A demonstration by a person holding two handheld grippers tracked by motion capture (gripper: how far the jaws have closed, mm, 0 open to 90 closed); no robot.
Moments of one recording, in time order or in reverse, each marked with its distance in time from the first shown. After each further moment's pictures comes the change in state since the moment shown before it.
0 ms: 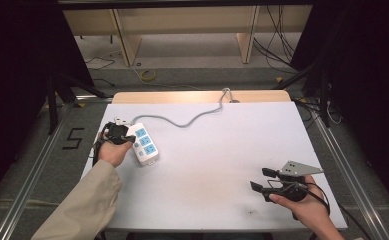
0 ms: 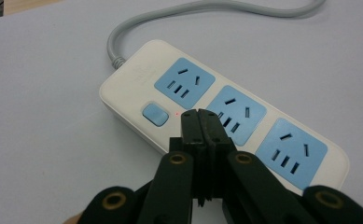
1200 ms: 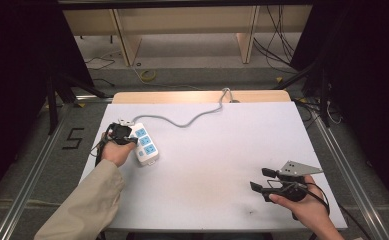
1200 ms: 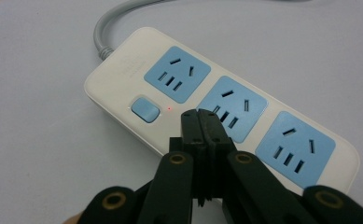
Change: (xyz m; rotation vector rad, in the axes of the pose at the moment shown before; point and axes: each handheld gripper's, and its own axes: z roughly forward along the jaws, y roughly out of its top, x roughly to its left) left arm -0.005 0.000 0.010 0.039 -0.004 0.022; right arm 0.000 0.000 0.001 0.005 0.002 0.000
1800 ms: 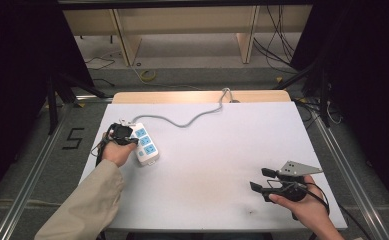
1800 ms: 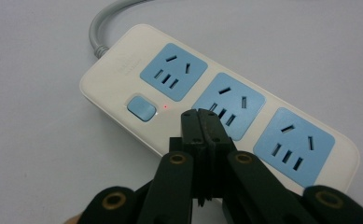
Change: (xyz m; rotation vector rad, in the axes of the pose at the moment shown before) left arm -0.003 0.000 0.002 0.013 -0.007 0.011; right arm 0.000 0.000 0.000 0.002 0.002 0.003
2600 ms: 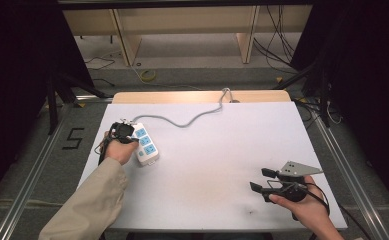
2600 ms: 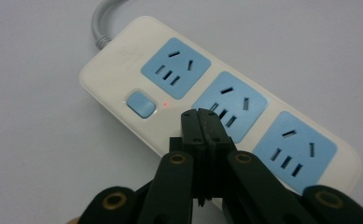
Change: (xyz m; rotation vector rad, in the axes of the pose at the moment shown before) left arm -0.002 0.005 0.002 0.047 0.073 -0.025; right arm 0.001 0.000 -0.001 -0.005 0.000 -0.005
